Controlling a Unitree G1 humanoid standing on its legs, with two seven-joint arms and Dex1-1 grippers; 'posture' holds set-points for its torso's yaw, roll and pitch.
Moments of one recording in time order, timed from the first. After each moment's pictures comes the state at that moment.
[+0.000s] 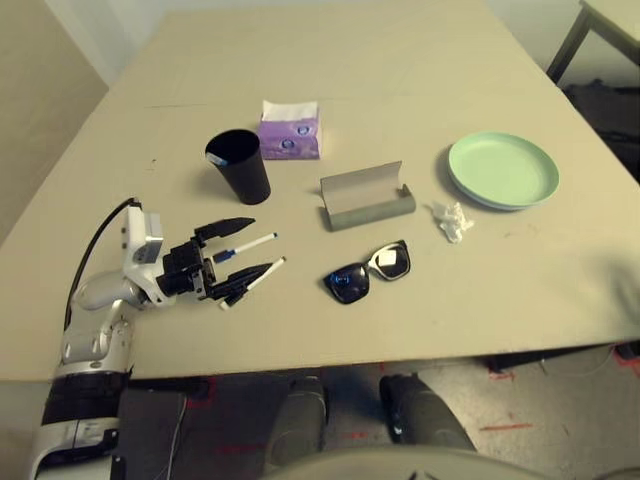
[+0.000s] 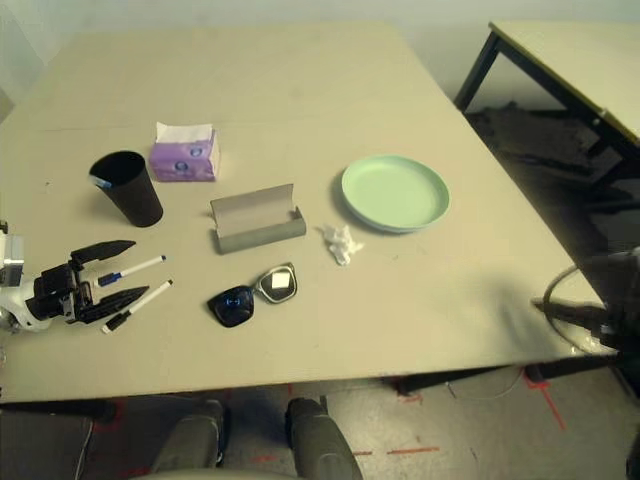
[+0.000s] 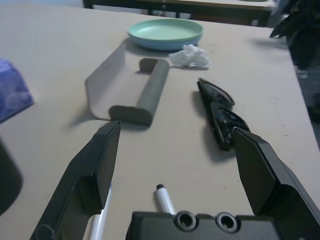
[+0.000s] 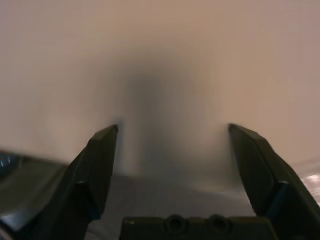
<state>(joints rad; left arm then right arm) -0.14 0.67 0.23 0.21 -0.55 -0.09 -1.34 -0.05 -1.06 -0.44 0.73 0.30 0.33 1.37</state>
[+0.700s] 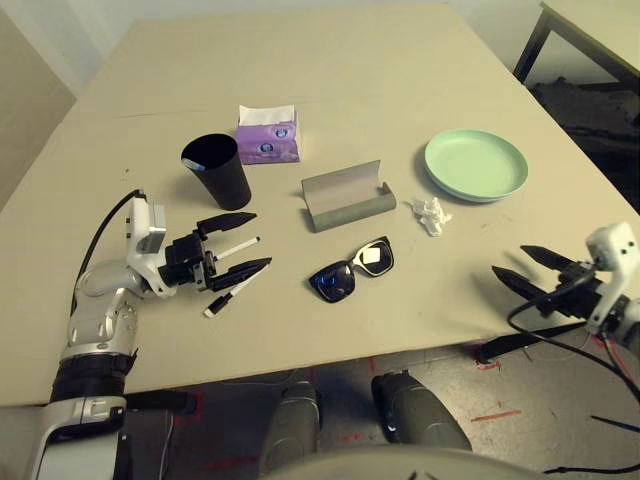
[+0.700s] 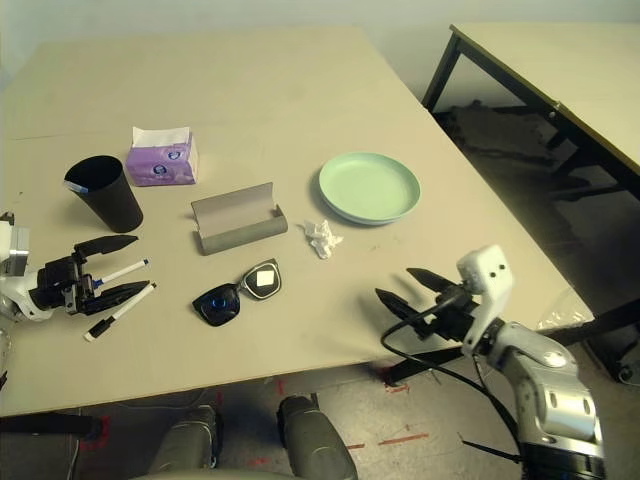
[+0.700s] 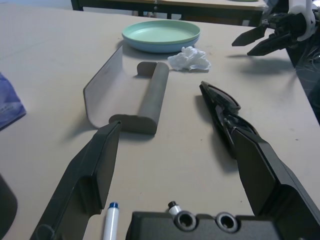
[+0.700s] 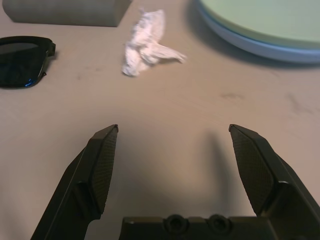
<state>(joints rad) -0.21 0.68 0.22 0.29 -0.54 -0.12 -1.36 0.02 -0.56 -0.25 -0.14 0.37 0.37 0.84</state>
